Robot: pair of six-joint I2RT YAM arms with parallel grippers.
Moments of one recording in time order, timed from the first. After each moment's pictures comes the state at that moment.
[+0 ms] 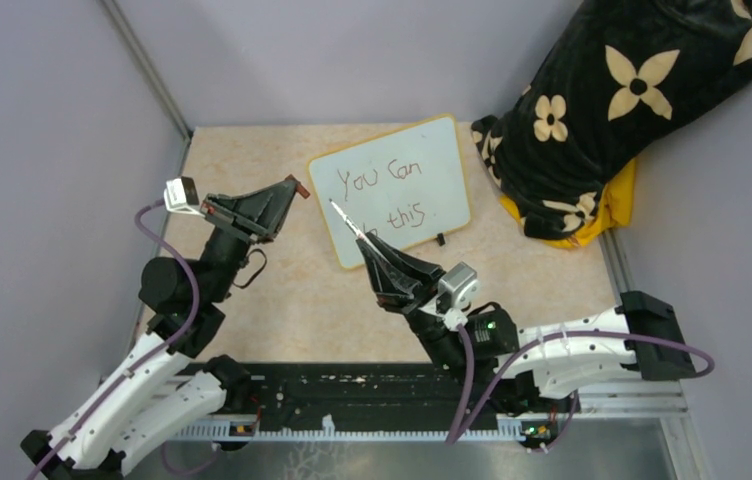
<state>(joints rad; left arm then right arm) -0.66 0.65 0.73 0.48 -0.07 -1.24 1.57 1.15 0.70 1.37 0.66 -0.54</state>
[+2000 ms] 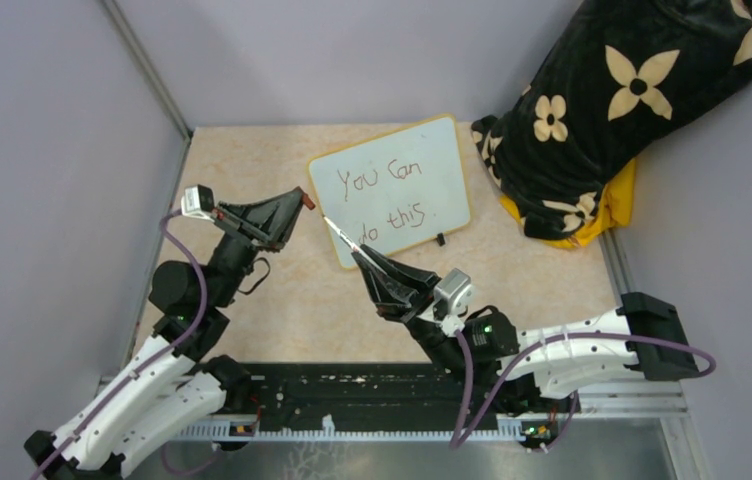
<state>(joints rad) -0.66 0.63 0.65 0.47 -0.05 -1.47 1.57 1.14 0.65 1.34 0.61 -0.49</state>
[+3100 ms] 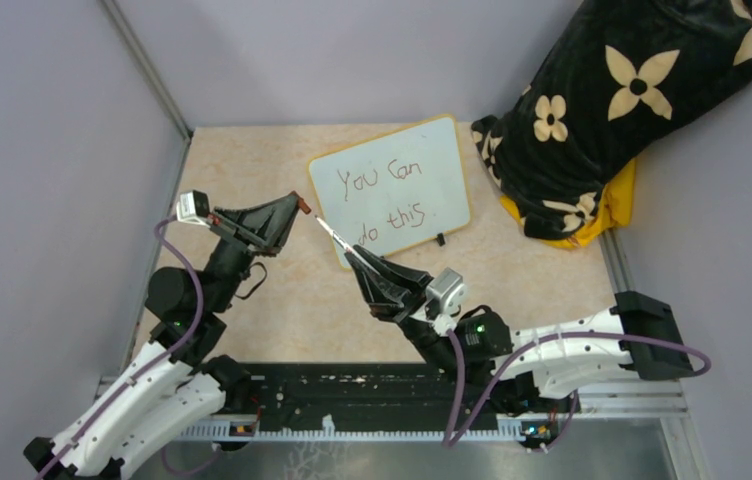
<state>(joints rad) -0.66 0.59 0.63 0.45 -0.06 -1.45 1.57 1.17 0.68 1.34 0.61 -0.48</state>
